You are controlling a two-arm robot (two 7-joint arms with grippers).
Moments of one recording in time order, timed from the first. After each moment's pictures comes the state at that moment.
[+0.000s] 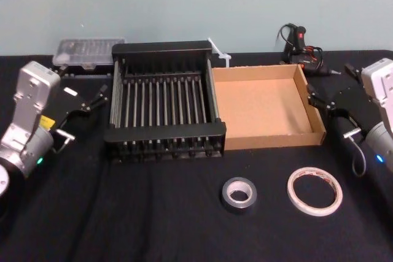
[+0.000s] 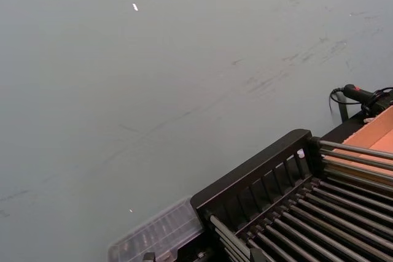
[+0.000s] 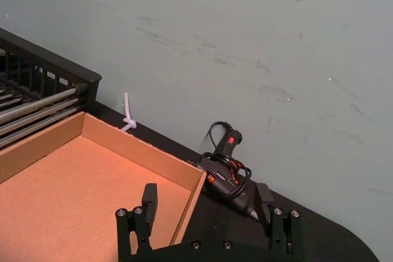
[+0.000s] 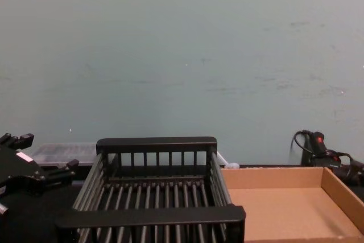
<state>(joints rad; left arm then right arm) -0.20 0.60 0.45 -1.41 -0.25 -0.12 0.03 0.20 0.60 -0.44 -1.41 0.25 -0.12 -0.02</state>
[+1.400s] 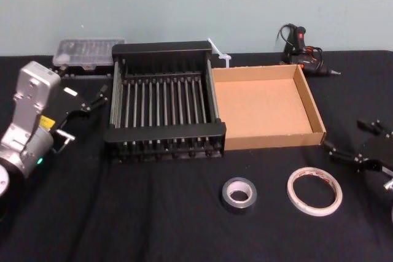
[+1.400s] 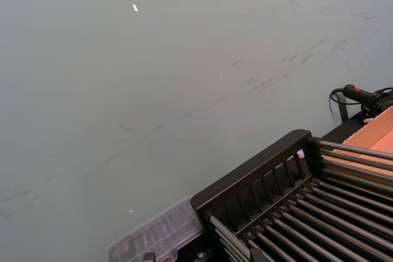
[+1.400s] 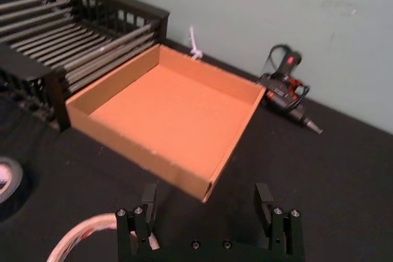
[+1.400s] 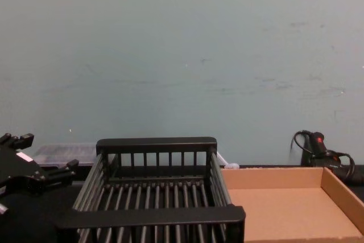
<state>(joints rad) -0.20 0.60 0.45 -1.41 -0.25 -0.12 0.03 -0.14 0.78 -0.21 -1.74 0.46 0.15 0.23</state>
